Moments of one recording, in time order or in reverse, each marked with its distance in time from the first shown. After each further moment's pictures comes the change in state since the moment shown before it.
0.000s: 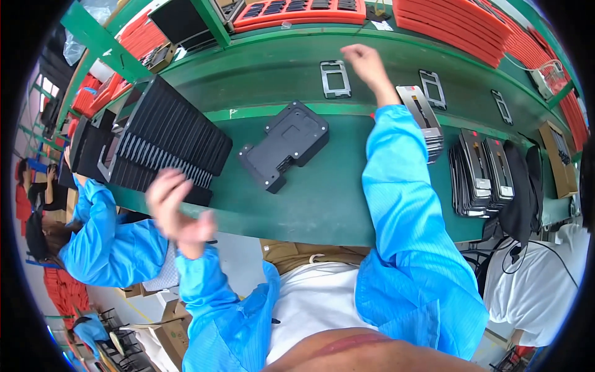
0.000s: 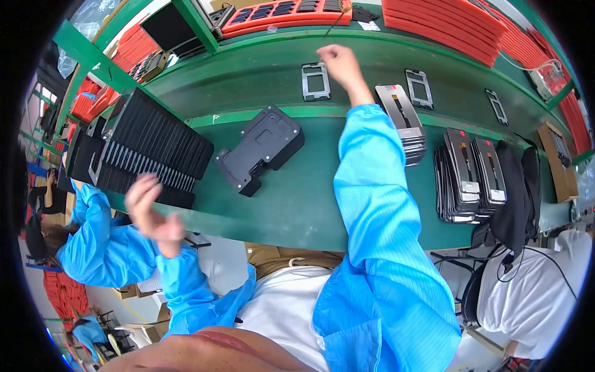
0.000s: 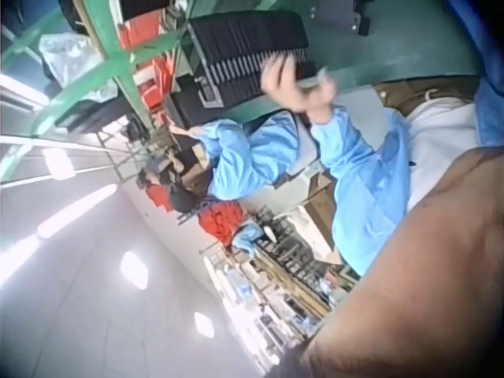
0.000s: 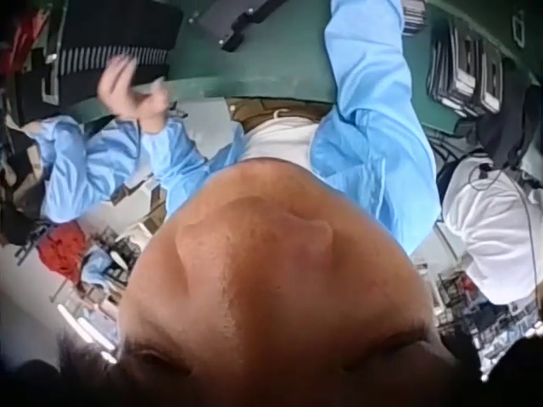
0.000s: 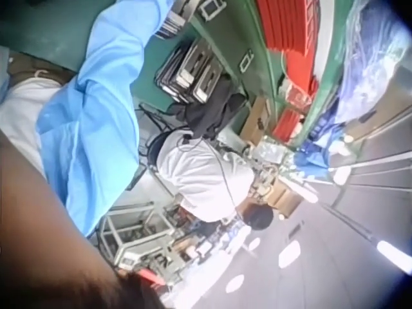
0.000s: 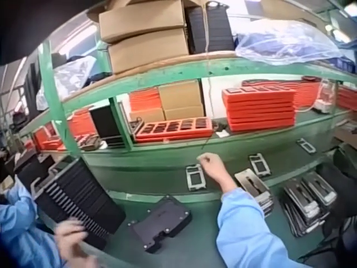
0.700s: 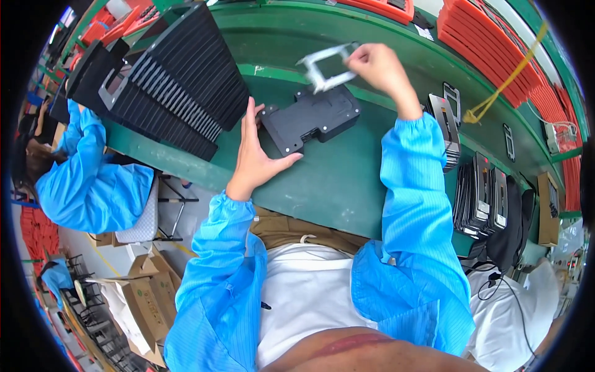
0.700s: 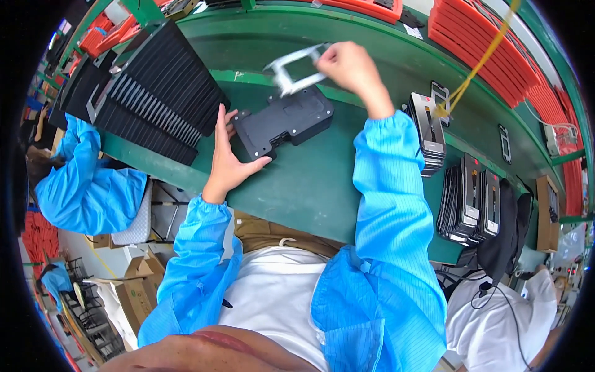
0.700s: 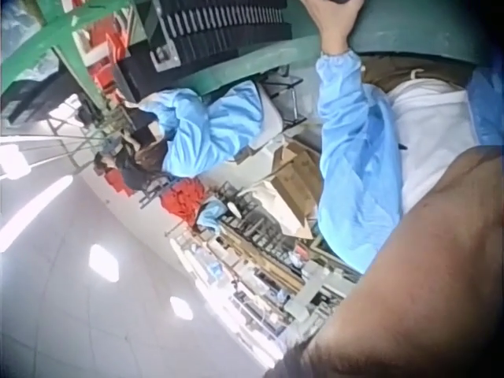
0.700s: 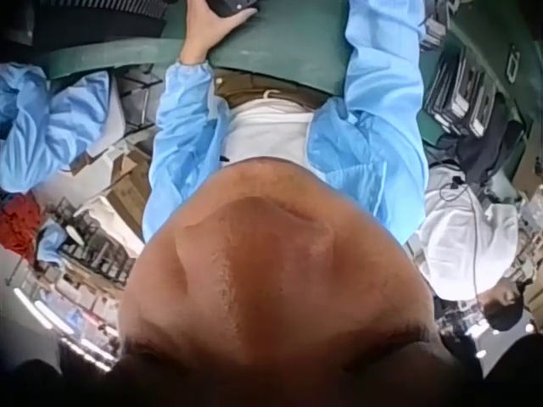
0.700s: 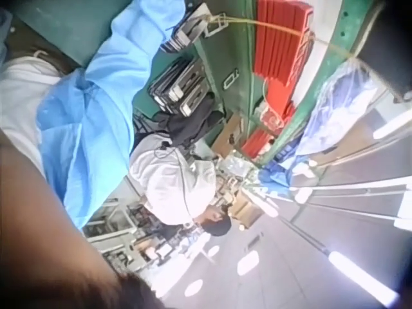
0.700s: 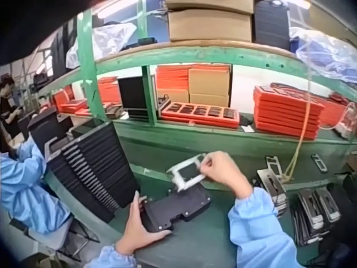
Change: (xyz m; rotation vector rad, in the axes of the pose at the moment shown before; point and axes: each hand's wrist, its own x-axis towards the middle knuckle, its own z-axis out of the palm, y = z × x) left_hand -0.063 0.019 0.107 -0.346 -0.194 -0.727; right_hand -0.050 -0.109 0.042 -0.439 -0.371 -0.080
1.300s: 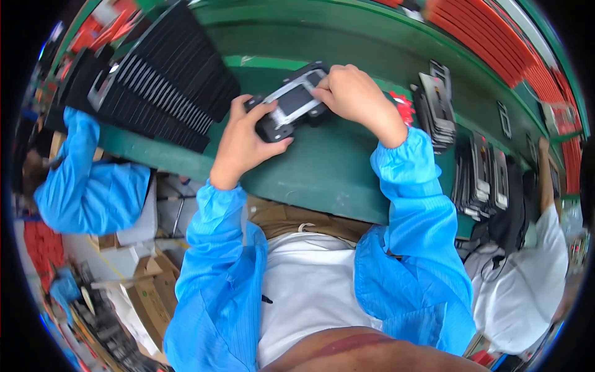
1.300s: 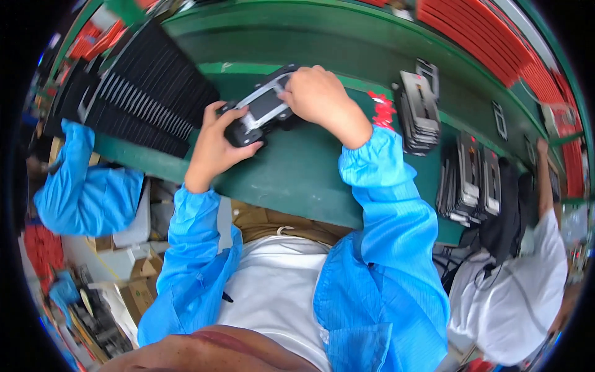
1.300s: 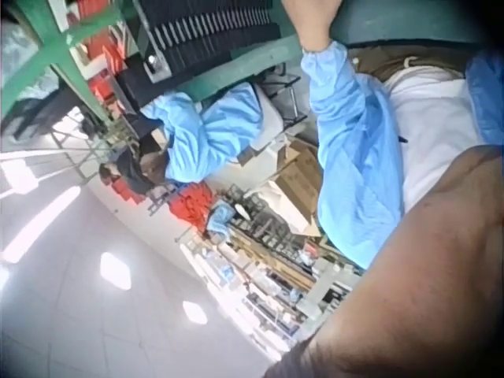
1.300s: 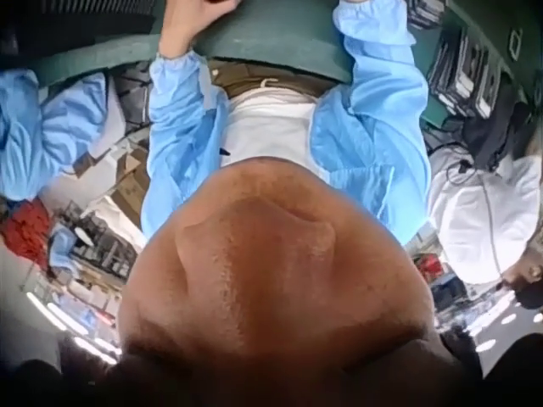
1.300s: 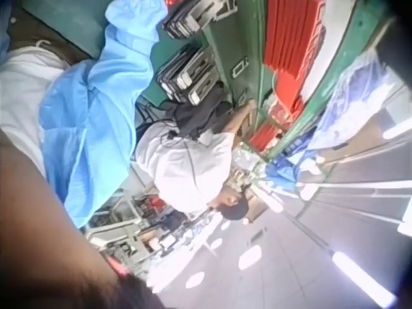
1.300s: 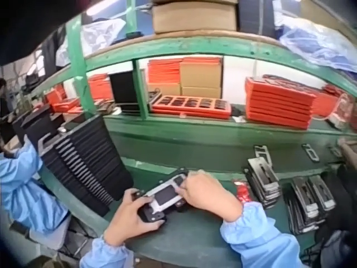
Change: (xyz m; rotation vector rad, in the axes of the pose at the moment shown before) left_hand 0.018 0.029 -0.014 0.265 -0.219 0.048; right_hand -0.088 -0.054 0.012 -0.436 -0.048 -0.244
